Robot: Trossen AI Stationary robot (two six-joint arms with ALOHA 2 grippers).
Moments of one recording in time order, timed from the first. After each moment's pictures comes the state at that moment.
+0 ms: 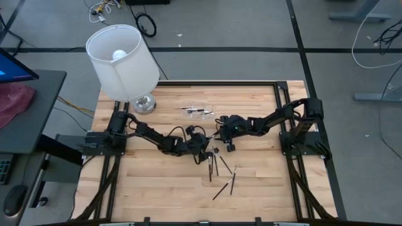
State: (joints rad) left arm -0.16 2.06 0.94 0.50 -0.62 -0.25; right arm -0.13 1.76 0.54 0.55 -0.12 -0.42
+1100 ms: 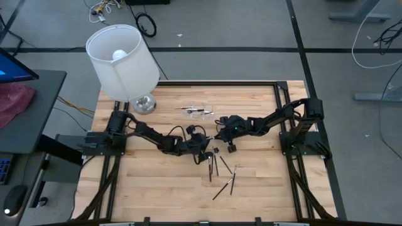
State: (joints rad) left arm -0.16 2.05 0.94 0.50 -0.59 -0.20; right arm -0.13 1.75 0.54 0.52 -0.14 -0.45
